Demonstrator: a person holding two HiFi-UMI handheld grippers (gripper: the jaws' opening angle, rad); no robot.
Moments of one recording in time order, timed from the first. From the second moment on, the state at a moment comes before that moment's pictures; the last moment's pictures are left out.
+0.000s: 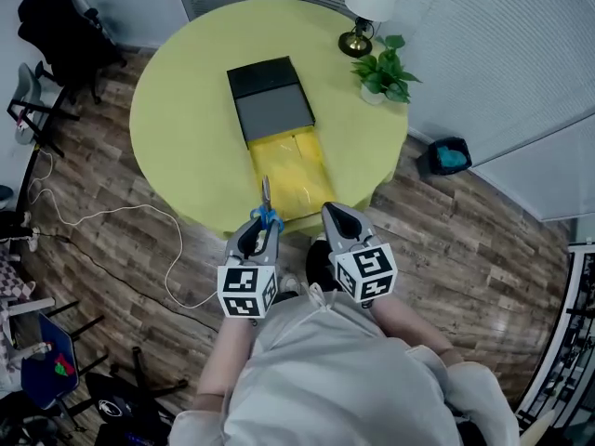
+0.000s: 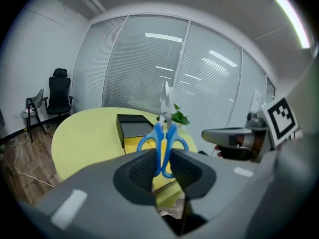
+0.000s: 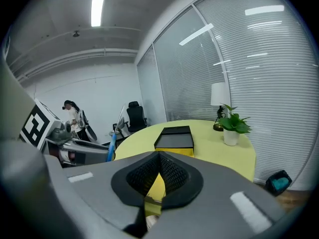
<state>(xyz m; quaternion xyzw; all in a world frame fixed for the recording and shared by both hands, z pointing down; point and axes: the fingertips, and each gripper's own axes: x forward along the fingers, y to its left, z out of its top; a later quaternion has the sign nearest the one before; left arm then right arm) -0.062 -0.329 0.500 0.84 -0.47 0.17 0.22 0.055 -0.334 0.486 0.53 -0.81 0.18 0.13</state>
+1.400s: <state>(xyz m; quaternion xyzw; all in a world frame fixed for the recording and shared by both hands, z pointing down) 0.010 -0.433 0.690 0.69 -0.45 0.41 0.39 0.126 -0.473 0.548 0.45 -0.85 0.23 0.18</state>
